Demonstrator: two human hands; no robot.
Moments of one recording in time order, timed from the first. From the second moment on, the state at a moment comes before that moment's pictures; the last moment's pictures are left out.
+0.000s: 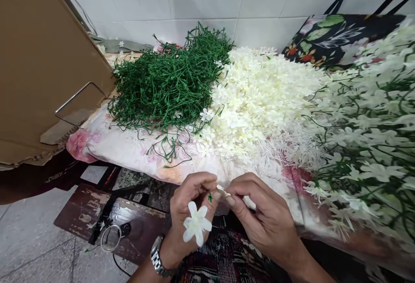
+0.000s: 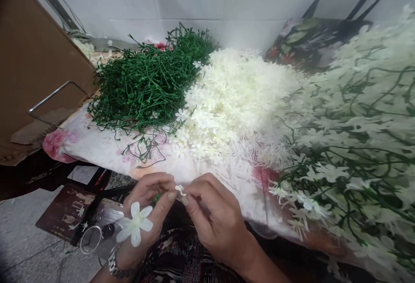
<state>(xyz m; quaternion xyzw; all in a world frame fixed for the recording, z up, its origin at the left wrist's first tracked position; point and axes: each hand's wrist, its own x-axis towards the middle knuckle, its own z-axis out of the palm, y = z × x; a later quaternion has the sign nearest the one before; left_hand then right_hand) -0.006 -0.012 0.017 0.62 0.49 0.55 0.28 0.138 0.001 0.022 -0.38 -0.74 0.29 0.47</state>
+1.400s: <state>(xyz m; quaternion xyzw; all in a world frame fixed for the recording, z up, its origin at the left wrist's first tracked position) 0.000 -0.019 0.014 0.75 0.42 0.47 0.23 0.153 0.001 0.009 -0.41 -0.66 0.46 0.43</state>
